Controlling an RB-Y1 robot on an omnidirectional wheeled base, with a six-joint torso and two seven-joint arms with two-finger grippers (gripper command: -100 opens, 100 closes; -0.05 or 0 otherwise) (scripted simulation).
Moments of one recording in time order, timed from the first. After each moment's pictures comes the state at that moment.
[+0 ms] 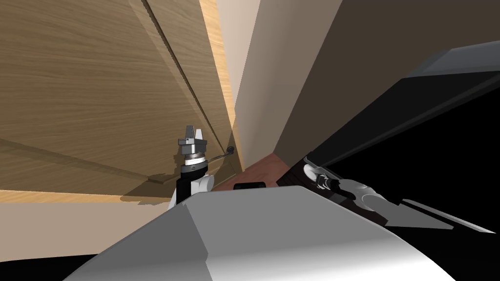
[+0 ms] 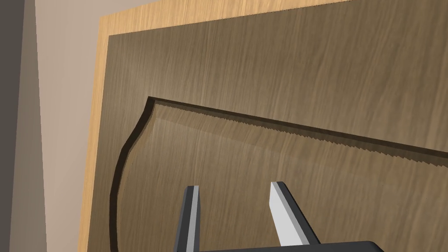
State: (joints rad) left arm 0.48 0.02 -0.05 -2.36 -0.01 -0.43 -0.05; right arm 0.06 -1.04 0.53 -0.59 0.83 -0.43 0.73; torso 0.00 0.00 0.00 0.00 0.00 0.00
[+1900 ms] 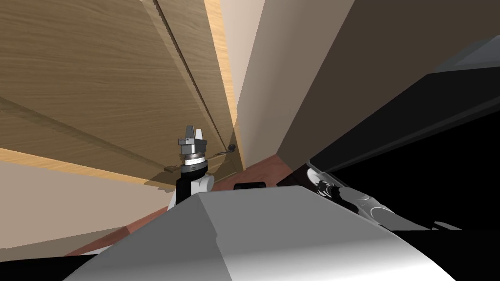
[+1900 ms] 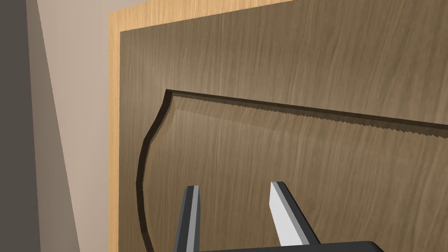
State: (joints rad) left arm 0.48 0.02 -0.05 -2.36 -0.01 -0.43 -0.05; right arm 0.25 -1.04 0.49 -0.81 0.94 -0.26 0.50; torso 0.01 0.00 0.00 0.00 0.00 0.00
